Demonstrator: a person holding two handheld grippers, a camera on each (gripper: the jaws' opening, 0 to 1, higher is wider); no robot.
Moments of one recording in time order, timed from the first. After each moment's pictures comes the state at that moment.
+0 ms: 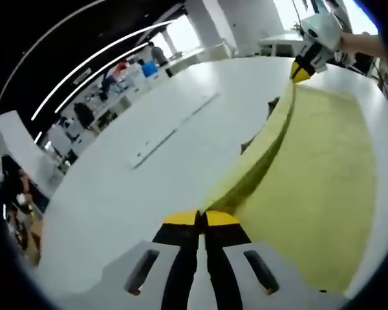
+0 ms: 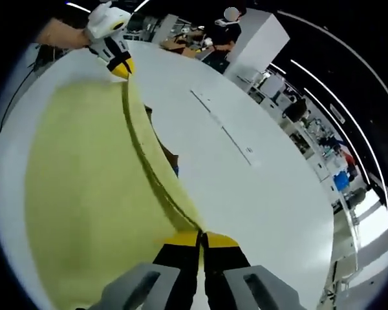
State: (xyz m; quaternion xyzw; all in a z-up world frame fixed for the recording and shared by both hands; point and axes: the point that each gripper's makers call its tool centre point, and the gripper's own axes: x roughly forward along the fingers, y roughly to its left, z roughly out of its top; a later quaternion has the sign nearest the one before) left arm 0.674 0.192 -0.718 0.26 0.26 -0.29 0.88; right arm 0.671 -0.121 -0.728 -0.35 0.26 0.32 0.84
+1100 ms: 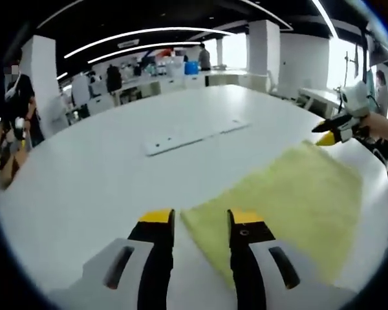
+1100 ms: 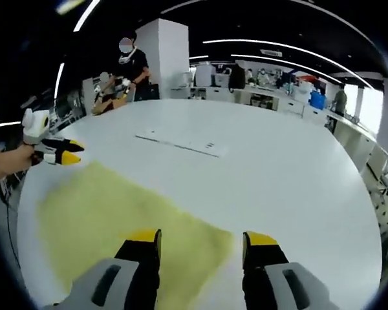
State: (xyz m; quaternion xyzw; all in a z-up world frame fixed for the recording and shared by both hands) left arm 0.666 0.197 -0.700 0.09 0.27 -0.23 0.93; right arm 0.667 -0.117 -0.717 -0.05 0.32 0.24 0.91
